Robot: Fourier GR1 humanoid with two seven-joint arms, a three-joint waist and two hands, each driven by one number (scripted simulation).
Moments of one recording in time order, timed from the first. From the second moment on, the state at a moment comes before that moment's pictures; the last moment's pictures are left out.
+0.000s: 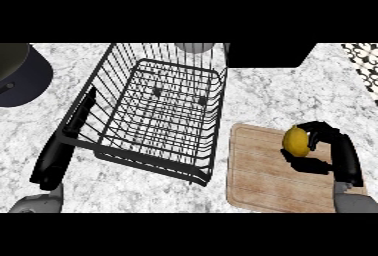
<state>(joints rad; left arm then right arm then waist) -0.07 0.16 0.03 -1.67 -0.33 -0.11 -0.08 -0.08 -0.21 -0.13 -1.34 0.29 -0.16 -0.12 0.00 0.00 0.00</state>
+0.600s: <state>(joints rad) -0.07 0.17 0.04 -1.67 -0.32 -0.12 -0.08 0.03 -0.59 -0.09 -1.73 0.54 0.08 0.20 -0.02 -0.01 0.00</state>
